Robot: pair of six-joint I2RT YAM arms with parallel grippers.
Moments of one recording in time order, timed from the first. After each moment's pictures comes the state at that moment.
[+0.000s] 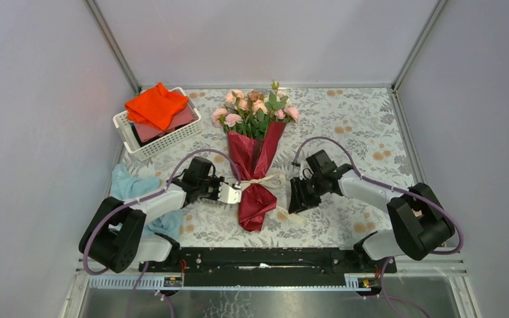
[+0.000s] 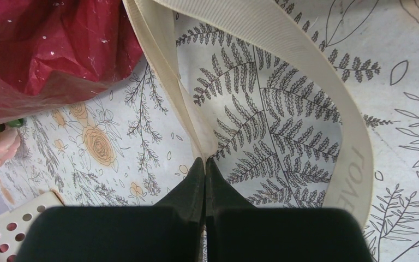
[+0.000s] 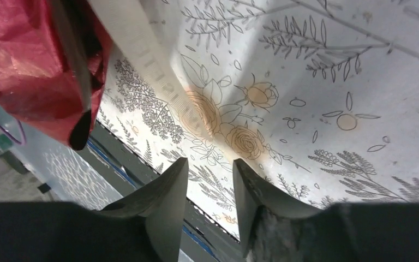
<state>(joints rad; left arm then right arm) -0.43 1.31 0.48 -0.13 0.29 1.29 0.54 1.41 0.64 -0.39 -0.53 0.38</state>
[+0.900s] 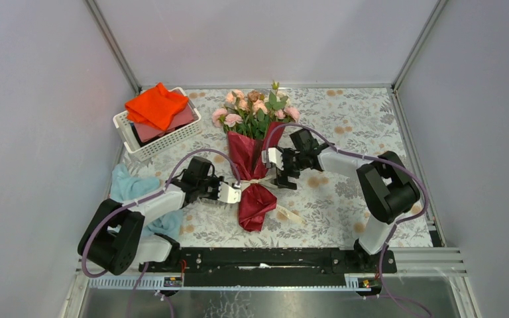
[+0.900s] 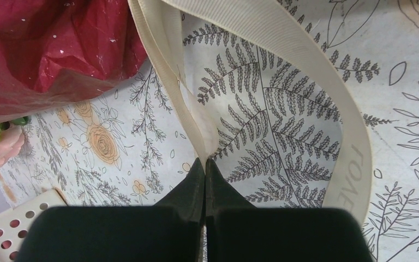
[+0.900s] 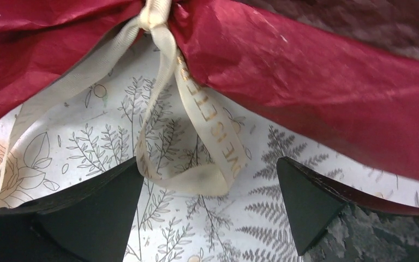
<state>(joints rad) -0.43 1.30 0.48 -0.14 0.30 1.29 0.54 1.74 0.98 -0.27 -0.58 -0.96</state>
